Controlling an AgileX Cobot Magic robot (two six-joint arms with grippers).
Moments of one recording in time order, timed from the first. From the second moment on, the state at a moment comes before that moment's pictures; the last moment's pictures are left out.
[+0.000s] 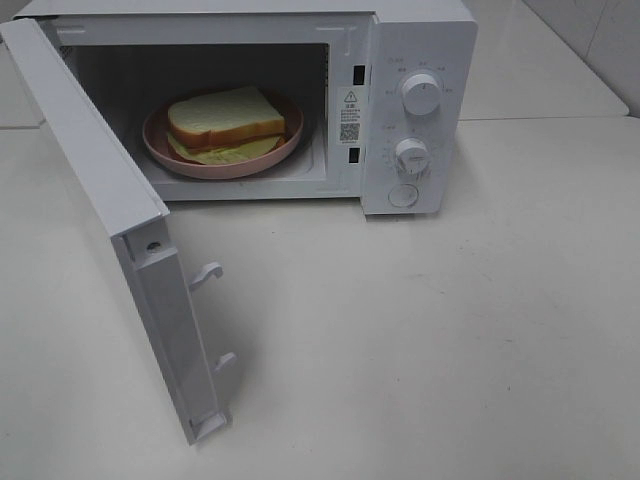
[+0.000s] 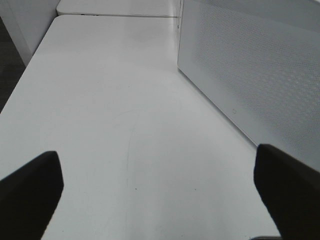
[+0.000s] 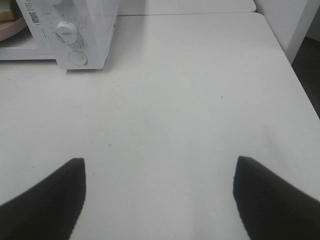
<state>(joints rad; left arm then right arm) 0.05 -0.01 -0.52 -0.05 1.08 0.03 0.08 0.00 -0.50 -0.09 1.01 0.12</state>
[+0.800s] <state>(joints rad) 0.05 -0.01 -0.52 -0.05 1.08 0.03 0.08 0.00 -0.50 -0.09 1.01 0.12</state>
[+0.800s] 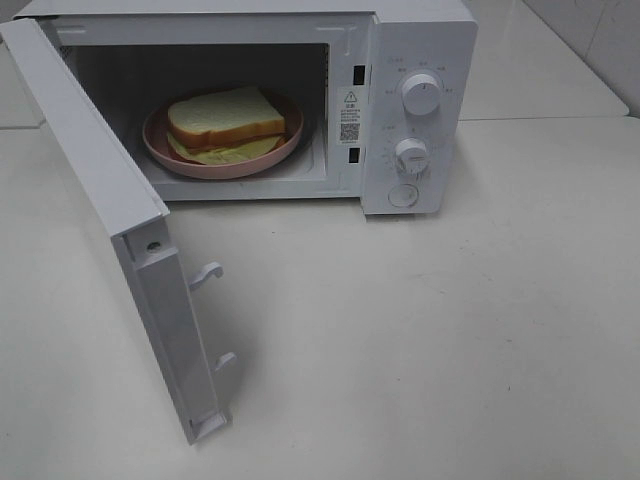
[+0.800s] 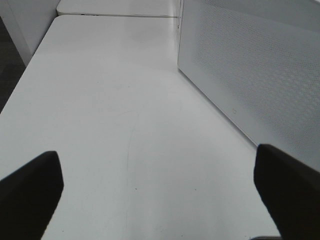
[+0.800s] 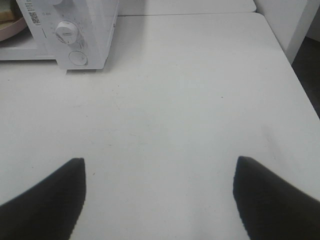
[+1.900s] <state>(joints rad) 0.05 0.21 -0.53 -0.06 0.91 0.03 0.08 0.00 -0.50 -0.09 1.01 0.12</state>
